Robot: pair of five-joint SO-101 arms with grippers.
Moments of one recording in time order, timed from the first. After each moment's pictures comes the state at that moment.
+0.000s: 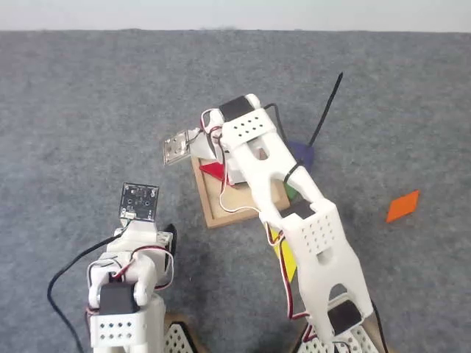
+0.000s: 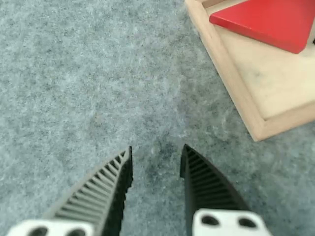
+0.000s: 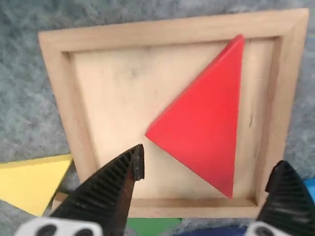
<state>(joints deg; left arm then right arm) -9.5 -103.1 96.9 72.0 -4.0 -33.5 47.4 -42.7 95.6 69.0</state>
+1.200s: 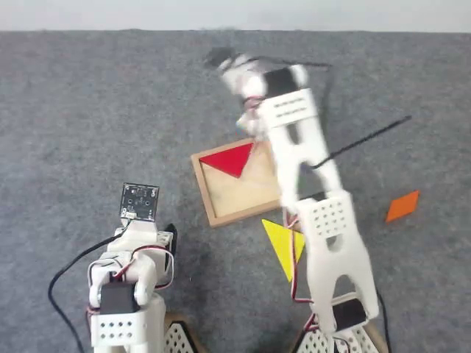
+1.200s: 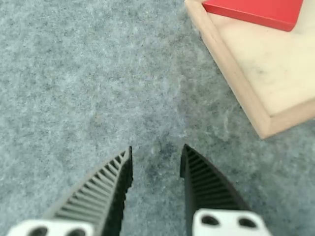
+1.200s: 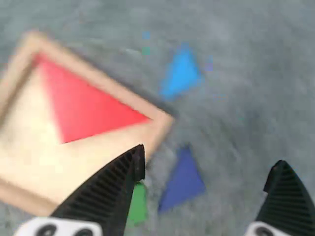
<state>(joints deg) -9.5 -103.1 96.9 72.0 -4.0 -22.7 55.6 -75.0 100.5 30.4</state>
